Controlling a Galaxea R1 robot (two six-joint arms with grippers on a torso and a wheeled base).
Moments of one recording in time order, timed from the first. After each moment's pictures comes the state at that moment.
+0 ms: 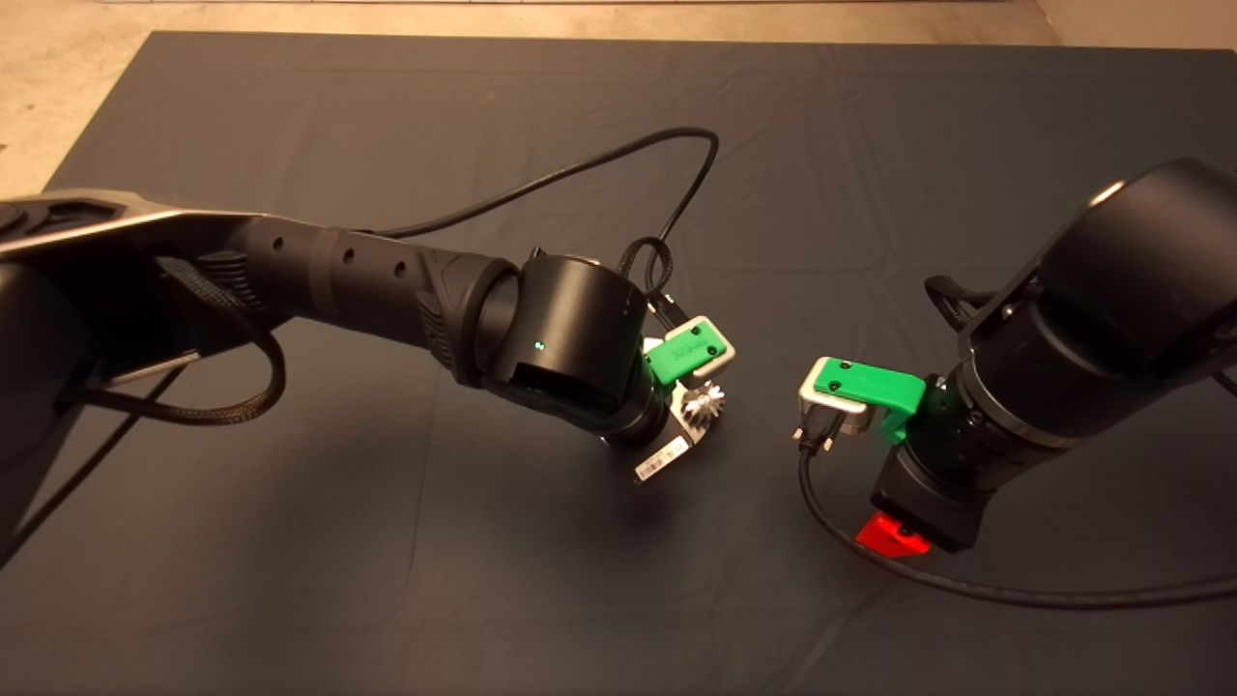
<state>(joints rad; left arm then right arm) -0.33 2.80 -0.85 0.65 1.53 -0.93 0.50 2.48 -0.60 -0.01 -1.53 1.00</state>
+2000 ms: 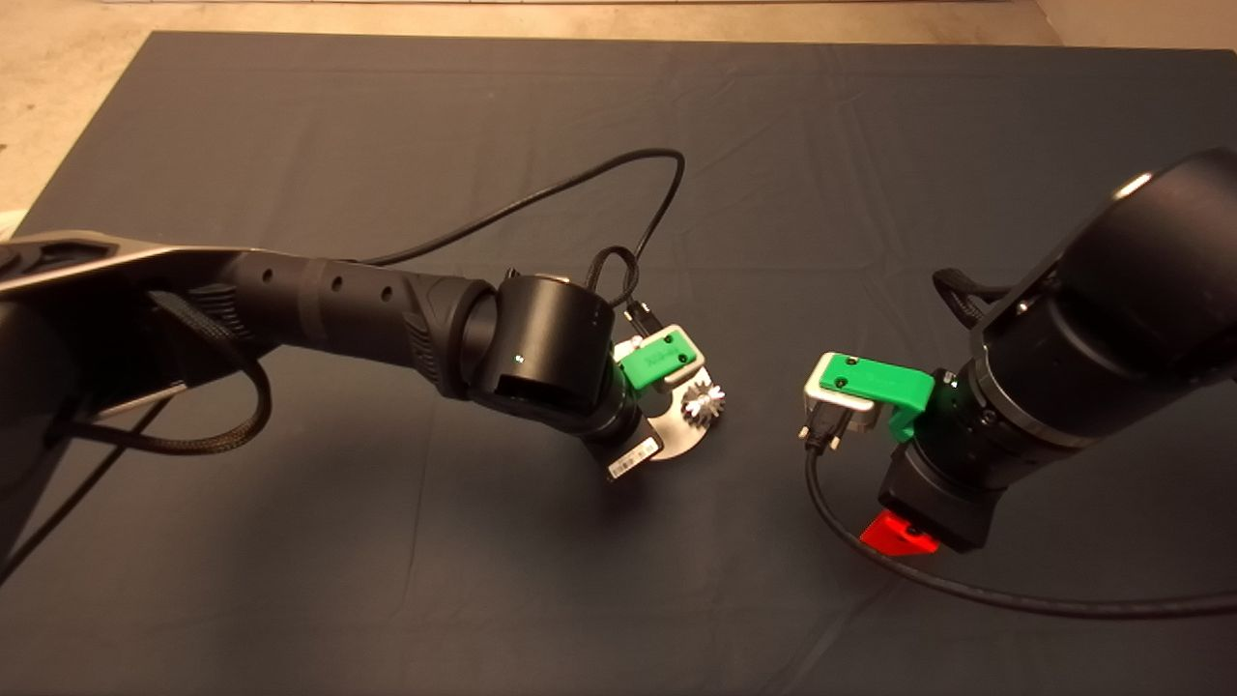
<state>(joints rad) -0.26 2.75 -0.88 0.70 1.53 -0.84 0.52 2.47 -0.59 -0.01 -1.53 1.00</state>
